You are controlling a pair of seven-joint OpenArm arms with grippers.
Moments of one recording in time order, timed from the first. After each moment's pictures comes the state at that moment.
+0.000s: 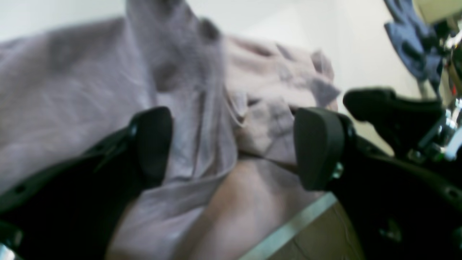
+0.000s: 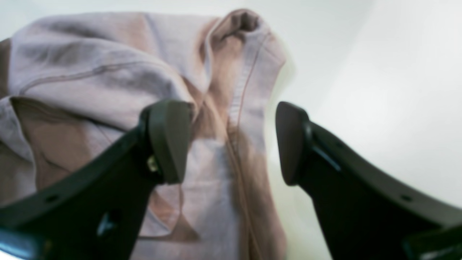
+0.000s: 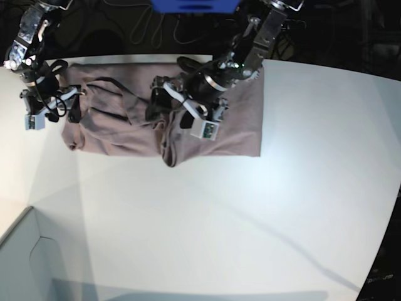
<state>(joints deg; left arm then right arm) 10.1 0.3 26.2 81.5 -27.1 -8.5 16.6 -12.8 4.0 37.7 81.9 7.2 39.2 -25.4</state>
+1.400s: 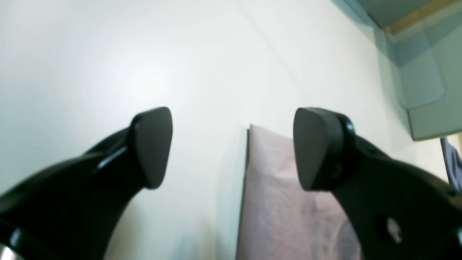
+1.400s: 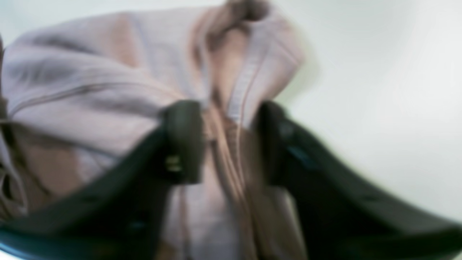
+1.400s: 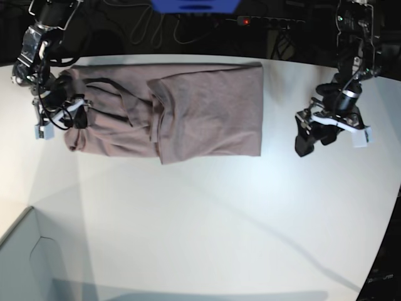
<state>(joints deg) 18.8 -18.2 -7.7 91.2 -52.1 -8.7 16.6 -5.8 6.5 34.1 68.3 9.2 39.1 -27.2</state>
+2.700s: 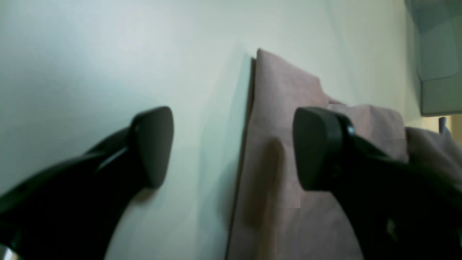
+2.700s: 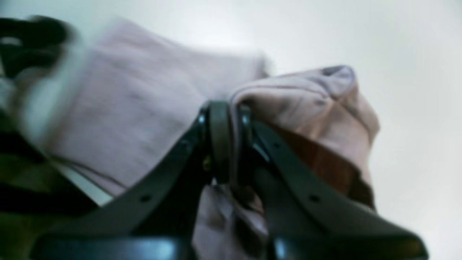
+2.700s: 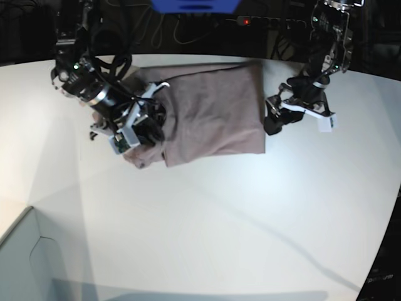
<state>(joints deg) 14.4 -14.0 0.4 74.2 -52.5 -10.6 14.3 -16.6 0.7 5.0 105.1 7.3 39.2 -31.1</state>
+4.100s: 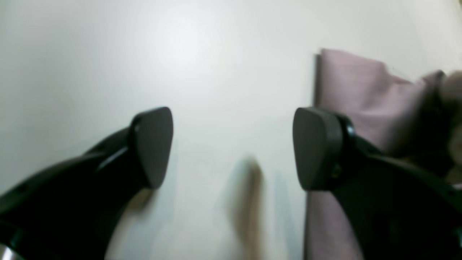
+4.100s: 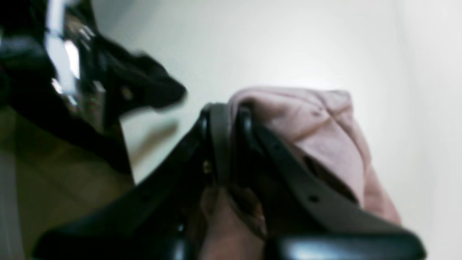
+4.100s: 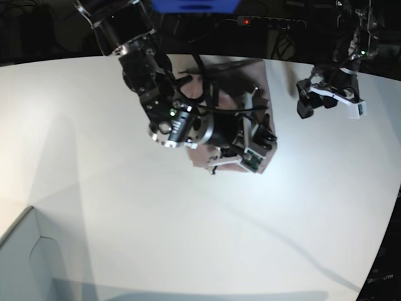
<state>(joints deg) 23.0 -19.4 -7.8 82.9 -47.0 -8.8 17.0 4.4 -5.0 -25.7 86.5 7.1 39.0 -36.4</state>
